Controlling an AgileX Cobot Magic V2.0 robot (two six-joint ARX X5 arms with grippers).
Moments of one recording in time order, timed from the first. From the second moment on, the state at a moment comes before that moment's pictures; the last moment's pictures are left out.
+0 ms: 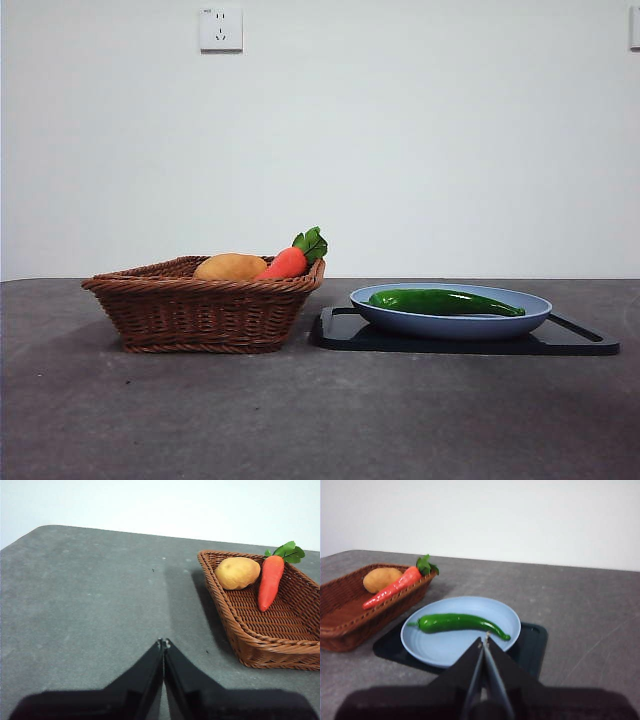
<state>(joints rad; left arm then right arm) 0.01 0.01 0.02 -0.16 0.05 -0.12 0.03 0.02 0.05 -0.08 -0.28 -0.04</state>
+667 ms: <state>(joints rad) 0.01 0.01 0.02 -0.16 0.05 -0.12 0.03 0.00 0.01 -0.15 -0.28 0.03</state>
